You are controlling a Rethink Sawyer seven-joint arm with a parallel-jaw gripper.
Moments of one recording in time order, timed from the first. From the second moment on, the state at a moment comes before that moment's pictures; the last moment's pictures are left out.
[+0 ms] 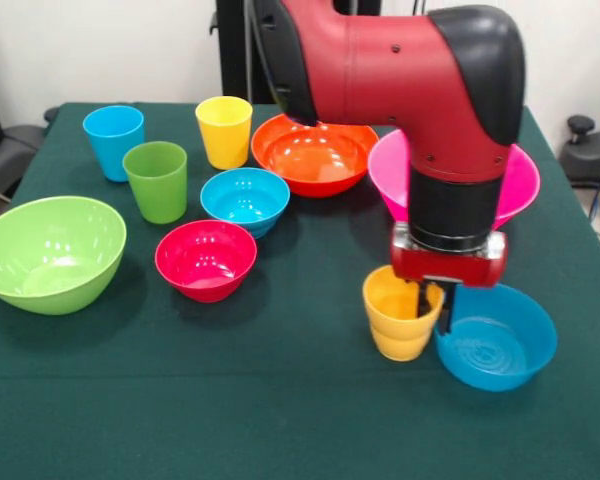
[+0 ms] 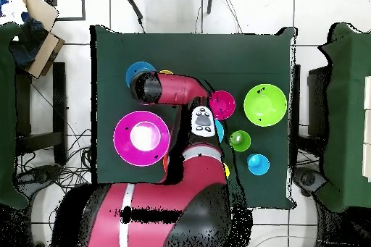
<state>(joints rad) -0.07 -0.28 0.02 1.26 0.05 0.40 1.91</state>
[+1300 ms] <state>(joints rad) 0.05 -0.20 -0.08 1.17 0.22 0.40 1.95</state>
